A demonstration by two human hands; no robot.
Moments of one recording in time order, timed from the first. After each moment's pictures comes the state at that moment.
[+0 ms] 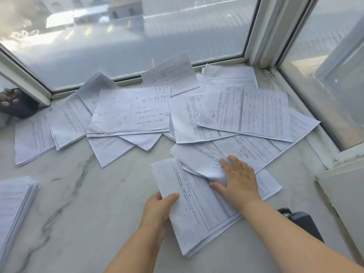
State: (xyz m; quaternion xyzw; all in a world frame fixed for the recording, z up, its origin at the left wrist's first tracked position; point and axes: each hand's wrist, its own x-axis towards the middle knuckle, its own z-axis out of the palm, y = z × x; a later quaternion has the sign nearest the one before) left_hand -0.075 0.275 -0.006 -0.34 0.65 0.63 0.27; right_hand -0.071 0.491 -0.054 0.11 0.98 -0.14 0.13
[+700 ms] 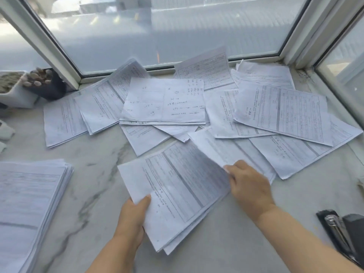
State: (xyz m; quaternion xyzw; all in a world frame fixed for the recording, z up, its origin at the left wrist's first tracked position) left_hand -0.079 0.115 -0.033 -0.37 0.60 0.69 0.18; right_hand -0.078 0.382 -0.007 0.07 0.98 -0.17 0.03
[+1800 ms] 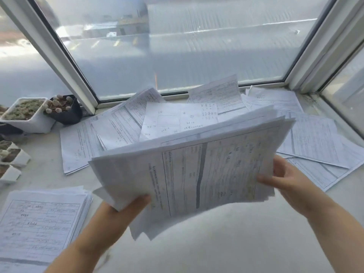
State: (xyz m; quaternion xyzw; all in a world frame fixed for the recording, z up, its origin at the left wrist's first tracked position) left_hand -0.143 0.032 0.075 -0.01 0.75 0.65 0.14; right_hand -0.124 0.406 0.042 0.08 0.67 -0.73 0.08
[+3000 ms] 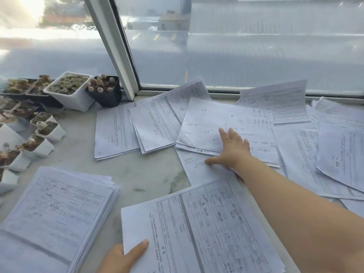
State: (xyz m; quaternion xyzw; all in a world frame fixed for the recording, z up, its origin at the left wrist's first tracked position) left_hand -0.114 -0.034 -0.018 -0.39 0.67 0.56 0.29; right_hand -0.335 0.238 -0.047 0.03 0.96 -0.17 0.21
